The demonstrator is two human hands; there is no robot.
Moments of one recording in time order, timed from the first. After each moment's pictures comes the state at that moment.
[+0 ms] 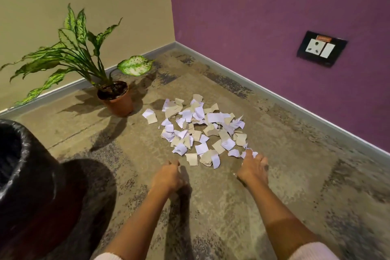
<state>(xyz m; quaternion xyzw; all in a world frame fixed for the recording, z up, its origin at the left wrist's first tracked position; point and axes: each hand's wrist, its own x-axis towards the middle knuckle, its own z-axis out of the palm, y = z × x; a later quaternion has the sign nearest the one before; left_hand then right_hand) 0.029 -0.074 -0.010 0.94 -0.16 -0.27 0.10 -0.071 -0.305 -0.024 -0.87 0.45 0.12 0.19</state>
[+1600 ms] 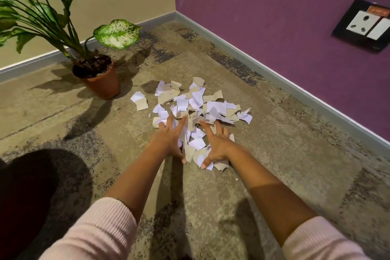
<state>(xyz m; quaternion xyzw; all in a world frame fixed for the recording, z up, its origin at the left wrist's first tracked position) 0.143 -0.131 -0.055 0.93 -0.29 -0.21 -0.03 0.052 -0.304 -0.043 -0.94 0.12 0.26 0.20</state>
